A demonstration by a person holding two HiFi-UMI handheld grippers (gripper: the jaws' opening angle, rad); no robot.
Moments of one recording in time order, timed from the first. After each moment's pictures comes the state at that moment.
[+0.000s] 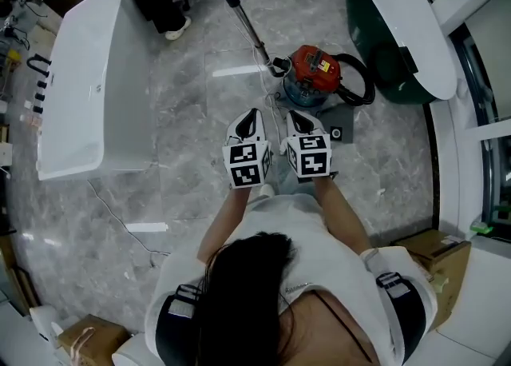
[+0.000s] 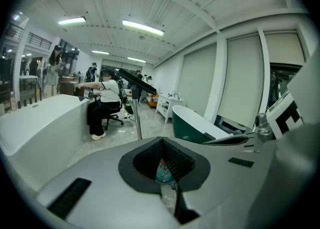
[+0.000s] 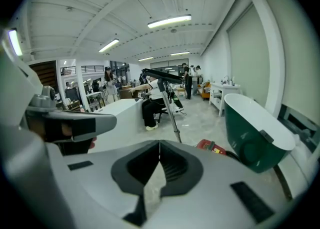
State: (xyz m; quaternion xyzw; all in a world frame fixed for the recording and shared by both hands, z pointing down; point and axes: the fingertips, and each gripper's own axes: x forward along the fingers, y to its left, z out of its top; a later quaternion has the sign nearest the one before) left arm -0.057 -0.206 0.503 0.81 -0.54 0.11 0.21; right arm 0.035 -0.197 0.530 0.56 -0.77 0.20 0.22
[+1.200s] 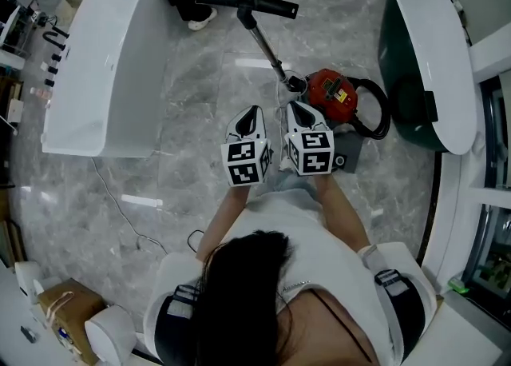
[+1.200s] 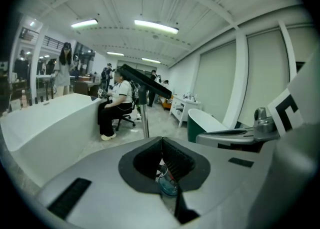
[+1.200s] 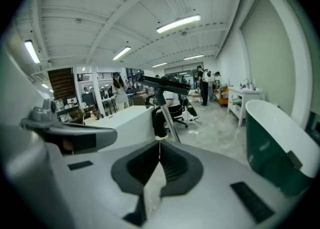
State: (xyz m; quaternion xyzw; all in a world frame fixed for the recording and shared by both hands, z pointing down) left arm -0.040 -0.334 0.505 0.75 -0.61 0.10 0.23; right arm 0.046 -0.354 0.514 0.48 -0.84 0.17 0.19
